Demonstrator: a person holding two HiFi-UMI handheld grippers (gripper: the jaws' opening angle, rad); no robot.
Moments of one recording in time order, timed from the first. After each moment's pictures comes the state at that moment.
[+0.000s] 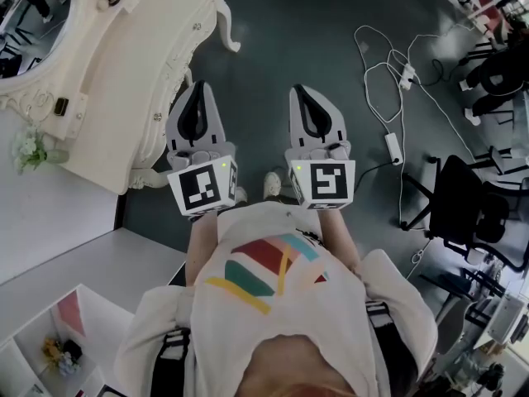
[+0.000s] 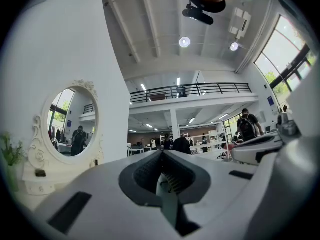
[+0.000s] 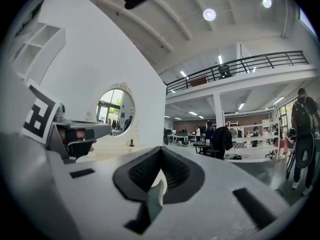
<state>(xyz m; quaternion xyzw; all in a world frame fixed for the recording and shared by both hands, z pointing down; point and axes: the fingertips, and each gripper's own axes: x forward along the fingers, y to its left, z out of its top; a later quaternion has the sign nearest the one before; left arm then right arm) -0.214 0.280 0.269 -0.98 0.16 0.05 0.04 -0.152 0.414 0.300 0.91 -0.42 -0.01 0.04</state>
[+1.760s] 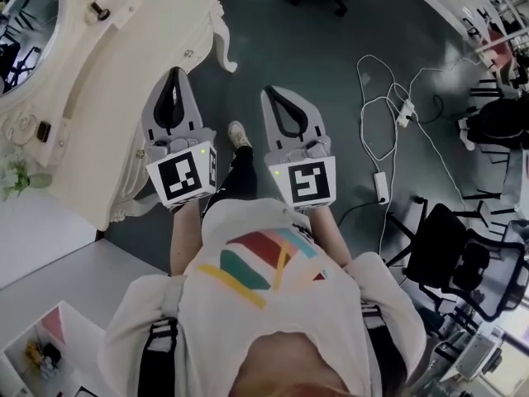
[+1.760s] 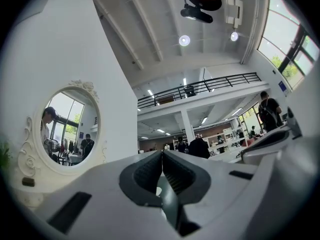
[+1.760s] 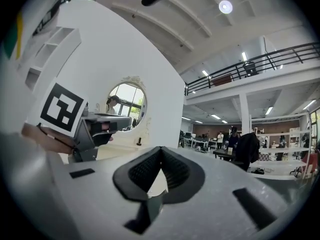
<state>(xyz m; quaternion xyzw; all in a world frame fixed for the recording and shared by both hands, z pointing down) -0.069 0.189 0.267 -0.96 0.24 0.08 0.07 -0.020 0.316 0.316 0.84 -0.53 -0.03 0.09</state>
